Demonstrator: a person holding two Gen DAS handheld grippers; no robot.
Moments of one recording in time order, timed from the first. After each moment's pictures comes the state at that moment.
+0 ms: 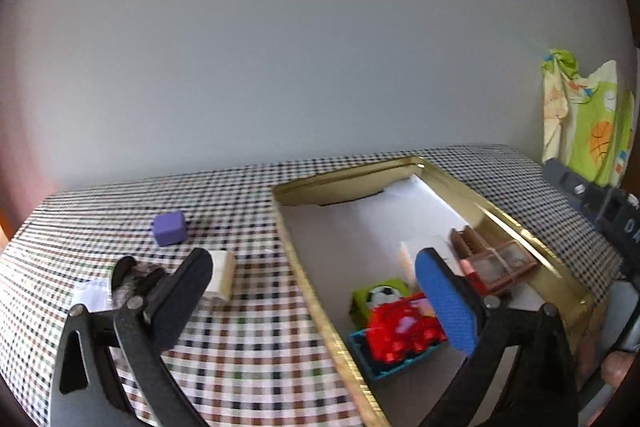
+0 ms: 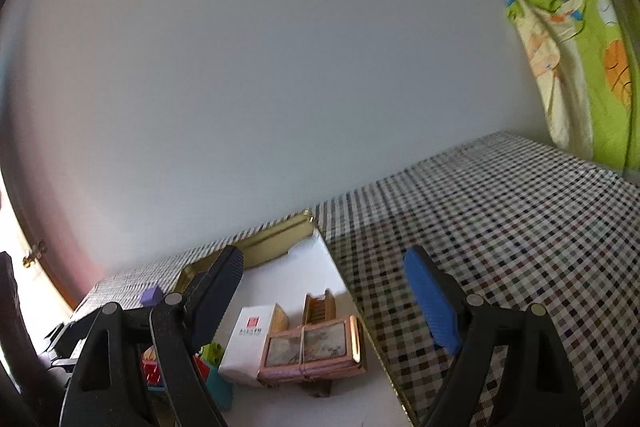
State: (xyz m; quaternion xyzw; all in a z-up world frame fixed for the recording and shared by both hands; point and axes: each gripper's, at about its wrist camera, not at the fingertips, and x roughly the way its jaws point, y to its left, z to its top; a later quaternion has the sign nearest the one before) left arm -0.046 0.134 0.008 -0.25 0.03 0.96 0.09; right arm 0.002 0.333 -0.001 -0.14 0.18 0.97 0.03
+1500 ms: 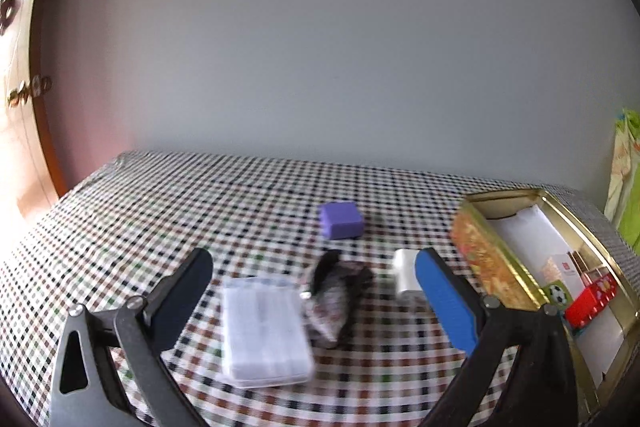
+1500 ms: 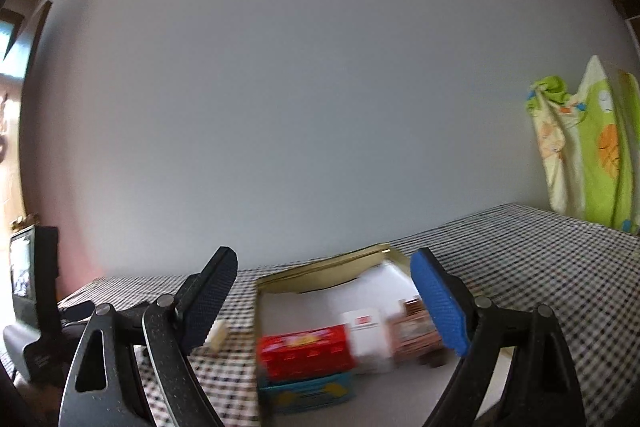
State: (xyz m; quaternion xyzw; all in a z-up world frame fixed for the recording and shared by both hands) left arm -0.071 -0.030 -0.005 -0.25 -0.05 0.97 -0.02; right arm 0.036 0.180 0.015 -0.05 0.08 0.99 0.04
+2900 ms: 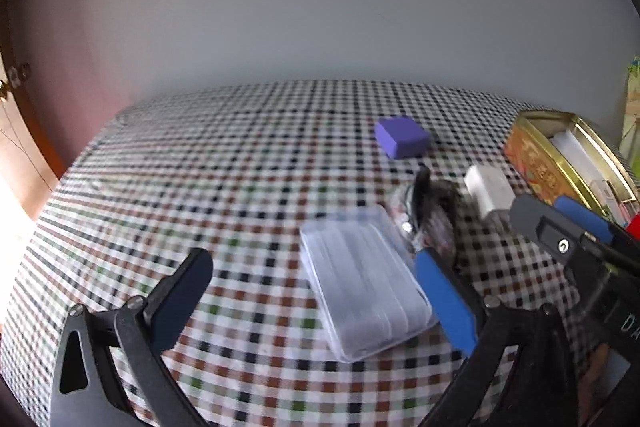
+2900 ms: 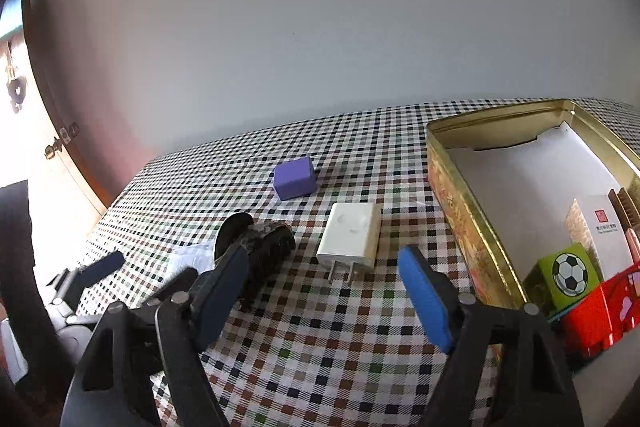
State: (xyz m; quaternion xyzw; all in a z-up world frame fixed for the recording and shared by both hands) left arm -0.107 -0.070 -0.035 -0.39 0.01 0.92 0.00; right arm -0.089 0.076 -0.033 -0.33 0.10 0.94 -0.10
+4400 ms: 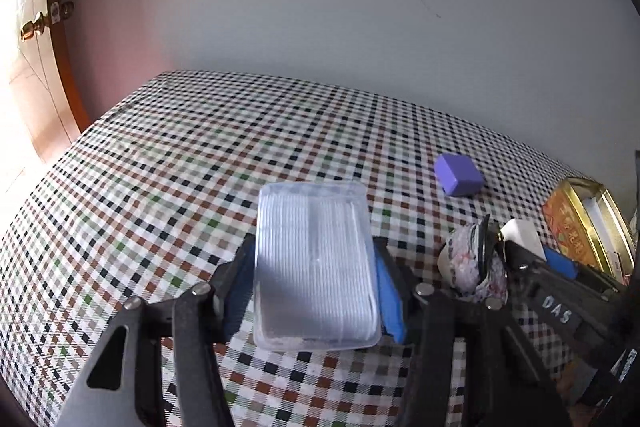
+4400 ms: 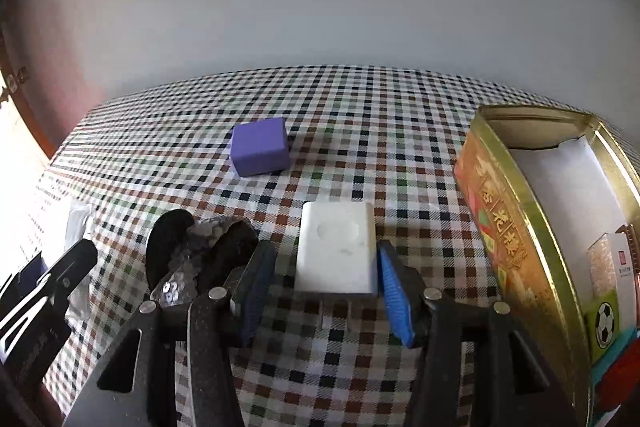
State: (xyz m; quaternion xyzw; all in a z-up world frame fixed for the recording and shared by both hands) left arm -0.109 -0.097 -0.035 -0.38 -0.09 0.92 -0.06; right arm -0.158 0.045 -0.053 -0.42 0.02 0.91 -0.03
